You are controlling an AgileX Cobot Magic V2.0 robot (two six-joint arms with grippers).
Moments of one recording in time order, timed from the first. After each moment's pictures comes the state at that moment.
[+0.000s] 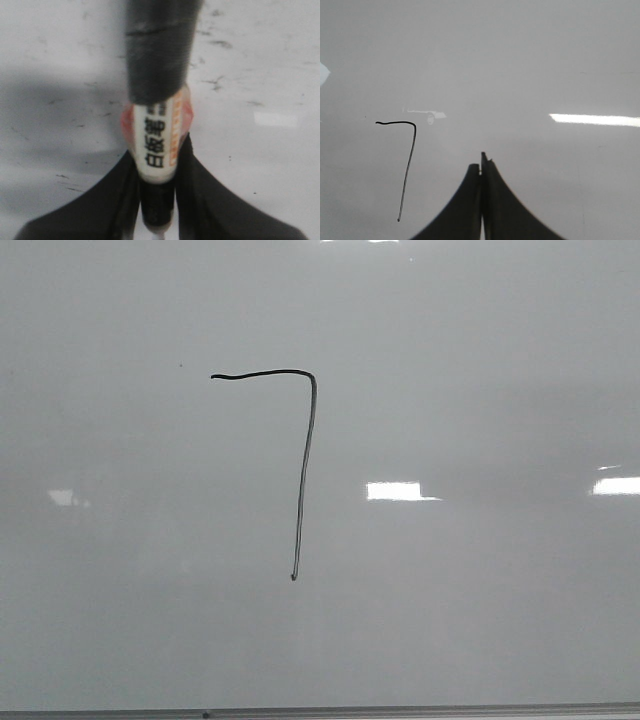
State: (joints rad) left arm 0.12 1.49 -0.67 -0.26 0.07 0.26; right arm 0.05 0.19 -0.27 0.92 0.30 -0.75
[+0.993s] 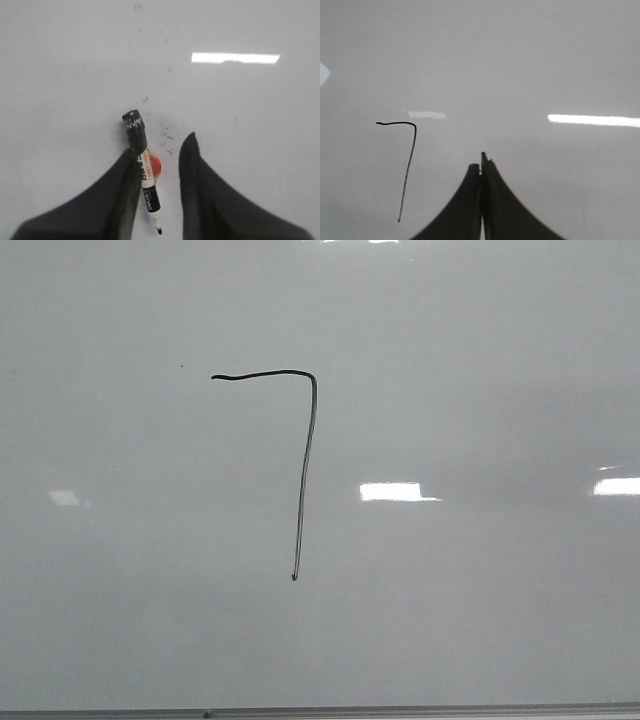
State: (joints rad) left arm 0.12 0.71 -0.47 -0.26 0.15 0.26; right arm 0.05 0.19 -0.27 0.92 0.30 -0.75
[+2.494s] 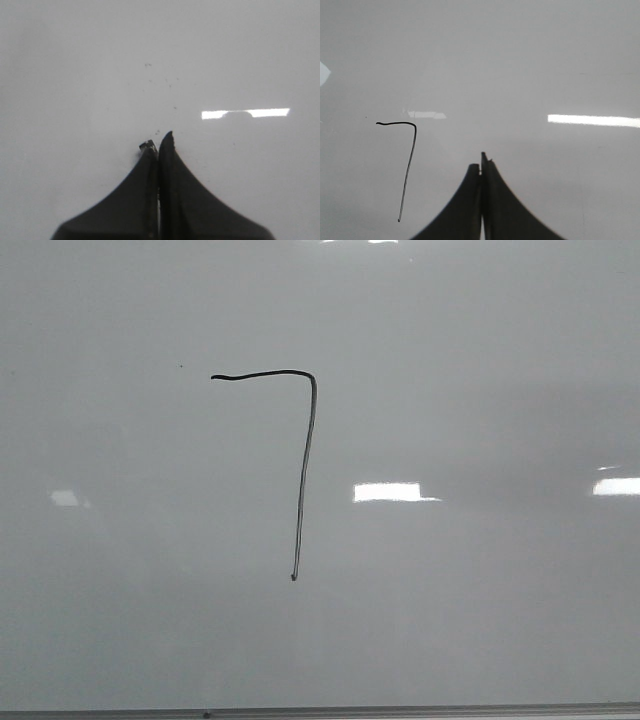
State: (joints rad) left arm 0.12 0.41 -0.33 -0.16 0.09 0.26; right arm 0.05 0.19 -0.27 0.92 0.30 -0.75
